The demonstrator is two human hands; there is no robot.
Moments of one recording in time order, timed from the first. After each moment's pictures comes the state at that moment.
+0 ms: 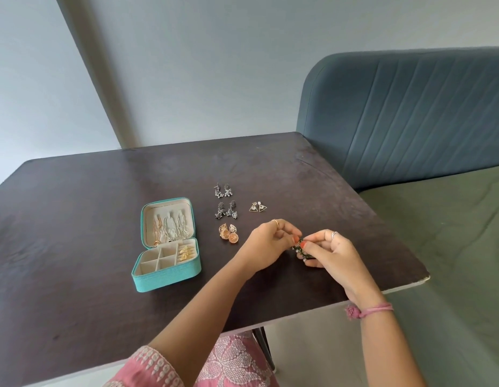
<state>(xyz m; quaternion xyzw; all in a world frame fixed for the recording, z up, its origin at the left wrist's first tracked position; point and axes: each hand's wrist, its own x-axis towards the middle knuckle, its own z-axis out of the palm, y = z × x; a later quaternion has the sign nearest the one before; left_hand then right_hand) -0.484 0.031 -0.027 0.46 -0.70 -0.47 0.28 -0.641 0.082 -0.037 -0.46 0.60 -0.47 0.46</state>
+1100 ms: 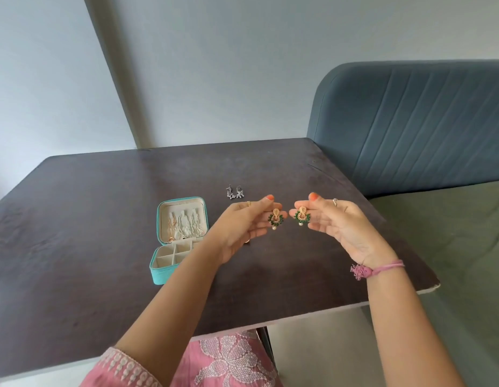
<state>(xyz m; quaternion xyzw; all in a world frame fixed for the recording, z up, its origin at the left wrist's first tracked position) -0.430 0.035 0.029 0.45 -0.49 -0.65 0.37 -0.632 0.053 0.026 -0.52 0.49 -0.47 0.52</state>
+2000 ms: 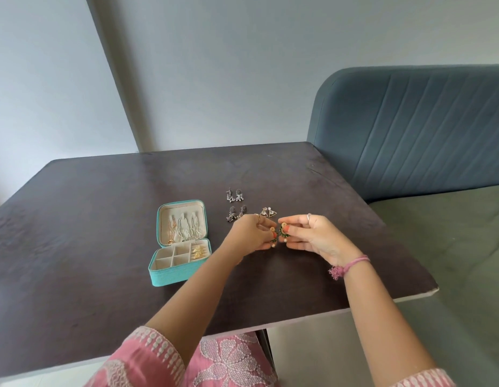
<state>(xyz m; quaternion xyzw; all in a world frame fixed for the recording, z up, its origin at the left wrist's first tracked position) -0.447 0.013 -0.013 0.57 -0.59 -0.51 0.28 -0.620 0.024 -0.020 -0.51 0.51 -0.38 0.58</state>
